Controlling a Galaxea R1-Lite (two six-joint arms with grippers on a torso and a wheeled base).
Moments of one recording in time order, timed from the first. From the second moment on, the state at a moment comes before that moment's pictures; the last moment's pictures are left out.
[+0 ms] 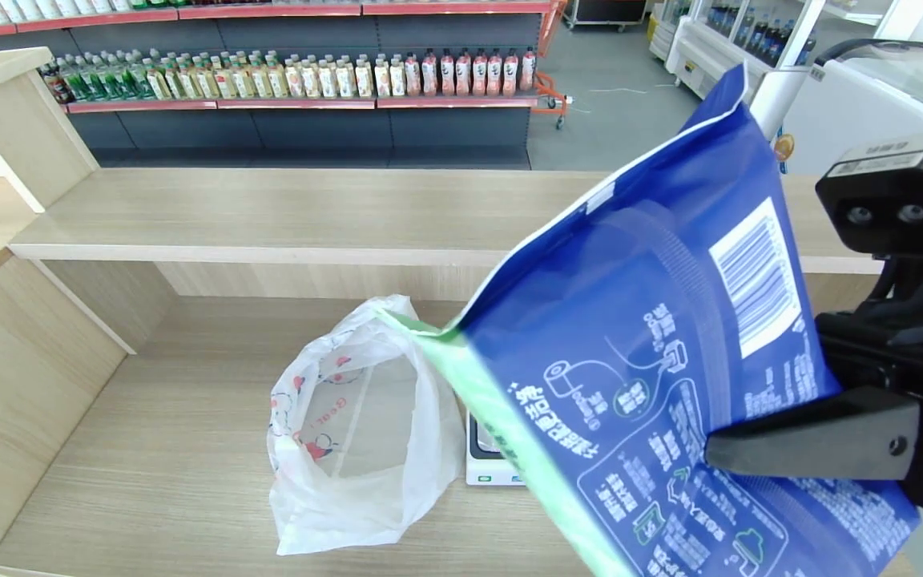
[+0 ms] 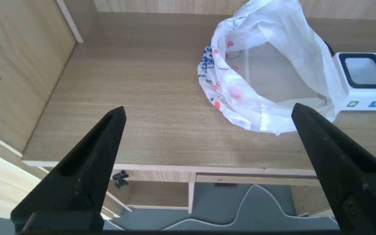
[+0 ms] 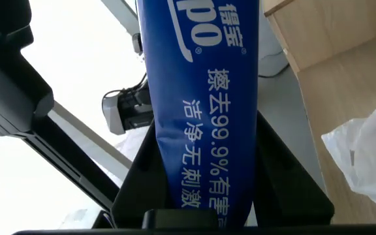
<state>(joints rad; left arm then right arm) 0.00 0.00 0.00 0.00 -0.02 0.00 0.59 1.42 -0.67 -0.97 1.20 0.48</state>
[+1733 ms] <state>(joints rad) -0.01 0.00 0.00 0.00 -0.02 0.00 0.43 1.74 -0.79 -0.98 1.03 -1.03</state>
